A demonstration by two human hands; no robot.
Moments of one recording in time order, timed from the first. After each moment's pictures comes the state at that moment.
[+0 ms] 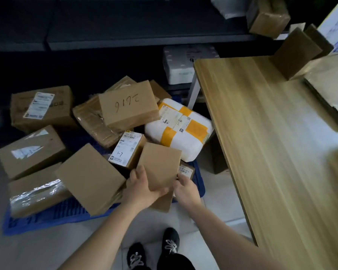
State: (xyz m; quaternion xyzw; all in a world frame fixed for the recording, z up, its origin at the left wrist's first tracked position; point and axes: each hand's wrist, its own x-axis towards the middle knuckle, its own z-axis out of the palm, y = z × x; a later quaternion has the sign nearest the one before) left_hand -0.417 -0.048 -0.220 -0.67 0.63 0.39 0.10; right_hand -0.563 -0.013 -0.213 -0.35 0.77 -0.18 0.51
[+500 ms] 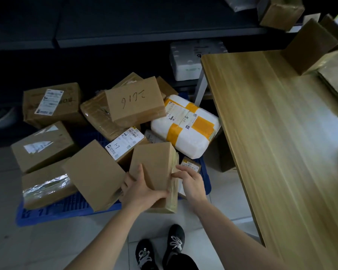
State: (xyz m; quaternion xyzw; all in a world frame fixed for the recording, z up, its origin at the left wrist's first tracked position) left_hand -0.409 -0.032 -0.212 -0.73 0.53 0.42 0.07; right_hand -0.559 -0.017 -0.208 -0.23 0.73 -0.33 0.55
